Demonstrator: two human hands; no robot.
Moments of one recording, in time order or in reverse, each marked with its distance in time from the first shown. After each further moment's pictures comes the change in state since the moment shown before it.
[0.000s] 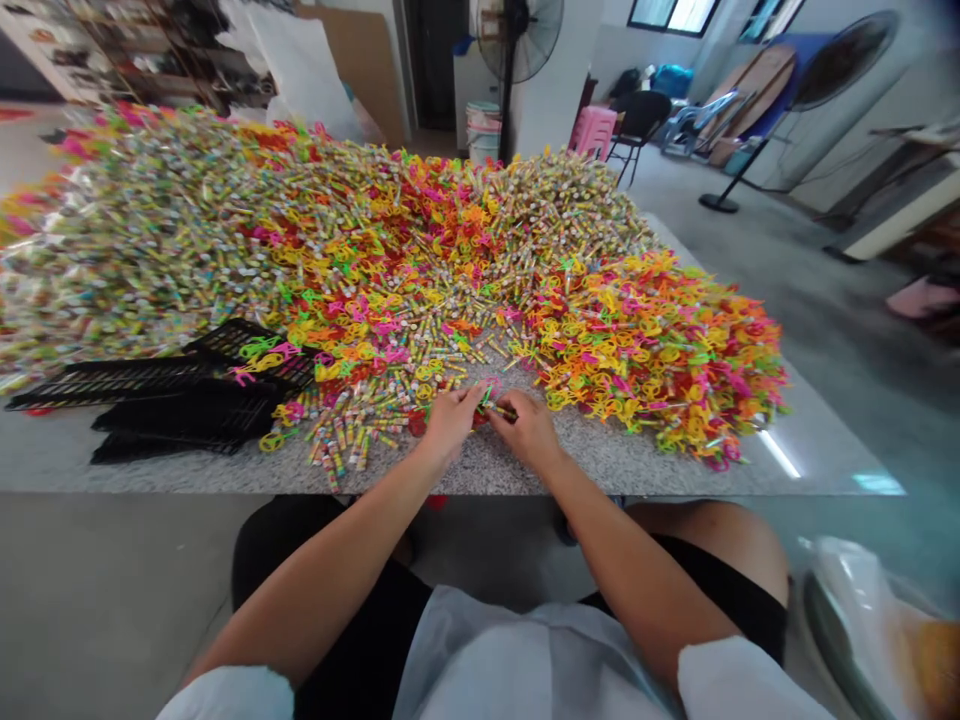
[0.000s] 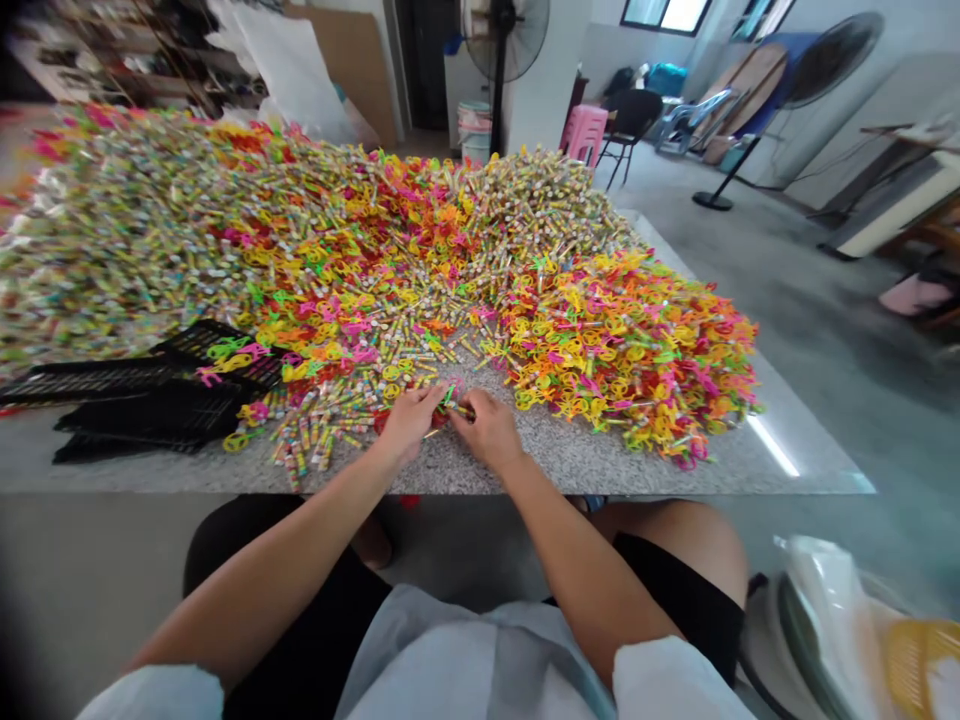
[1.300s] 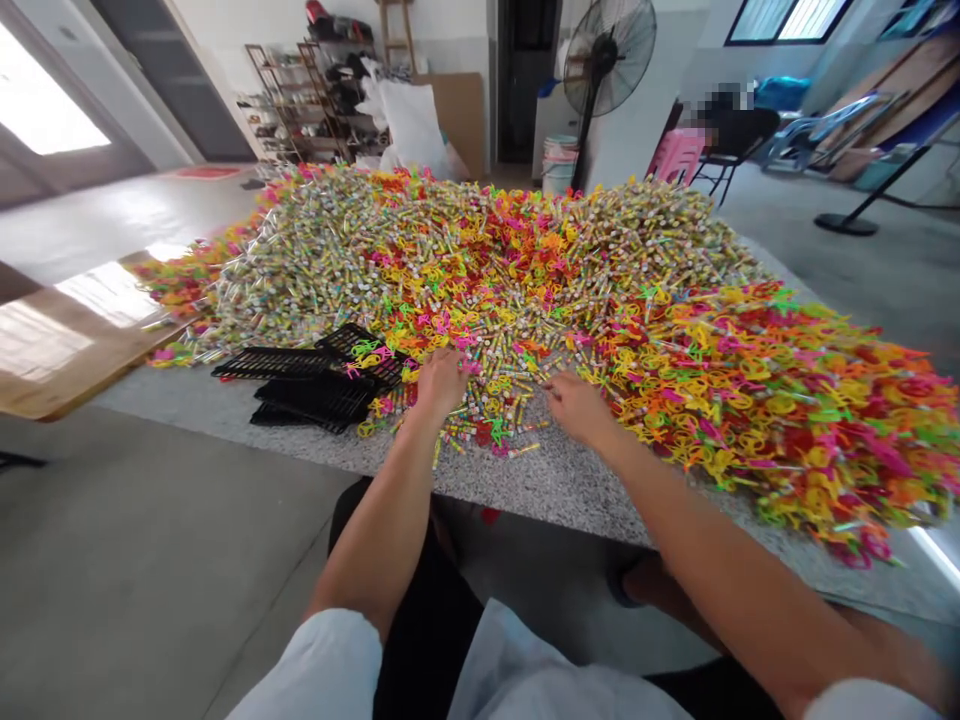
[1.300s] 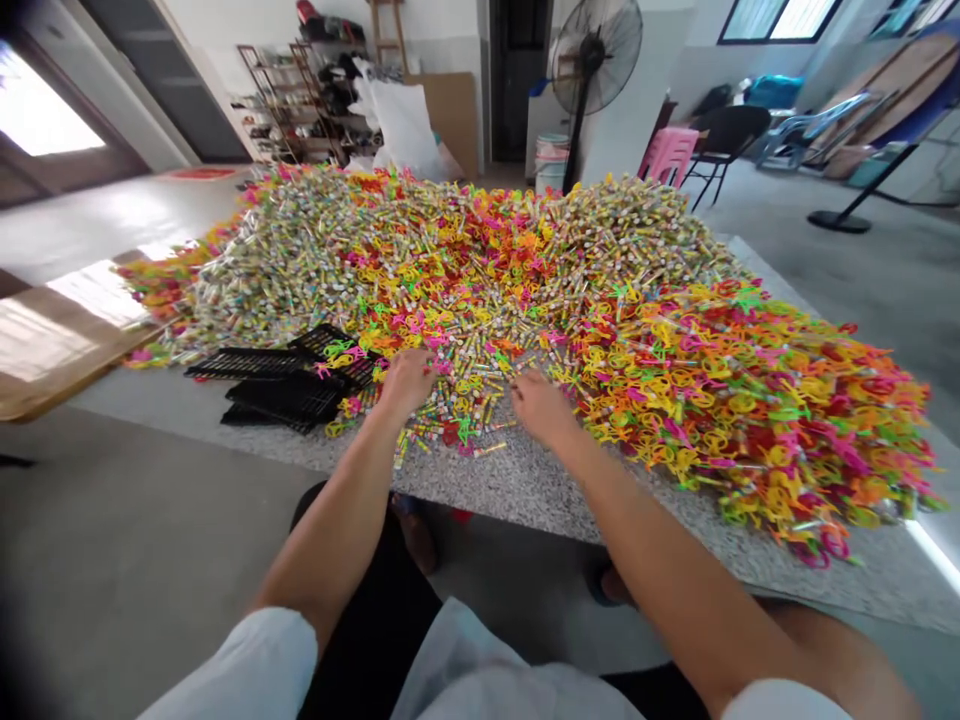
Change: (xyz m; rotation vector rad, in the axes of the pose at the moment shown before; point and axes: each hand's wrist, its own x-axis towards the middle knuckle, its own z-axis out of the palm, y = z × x) left_hand 0.069 0.052 -0.151 1.272 0.310 0.502; right_hand 0.088 0.006 0.011 -0.264 -0.204 -0.134
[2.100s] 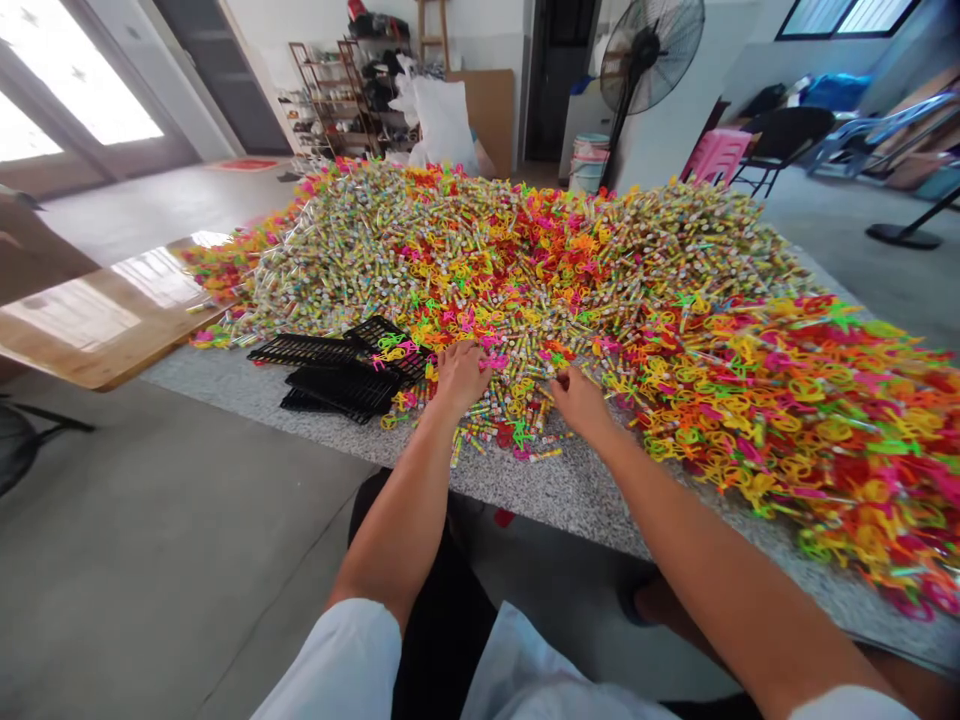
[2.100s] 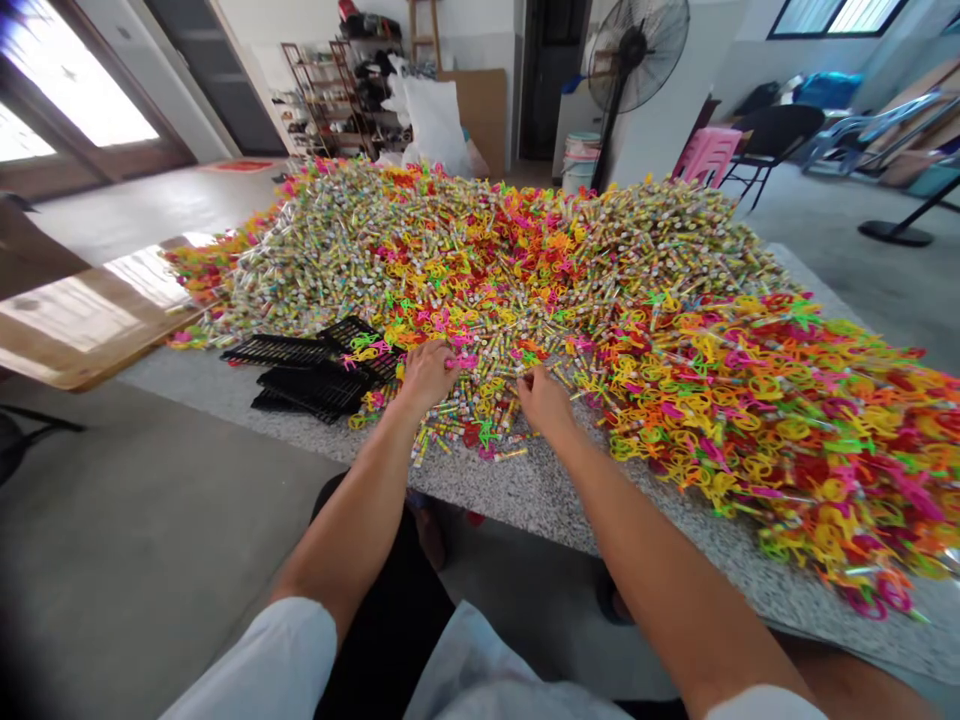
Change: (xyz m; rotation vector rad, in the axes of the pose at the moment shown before) left_hand 0.000 -0.009 -0.005 -0.032 0.007 -0.024; right_hand 0.029 -0.011 0.051 0.151 0.023 0.267
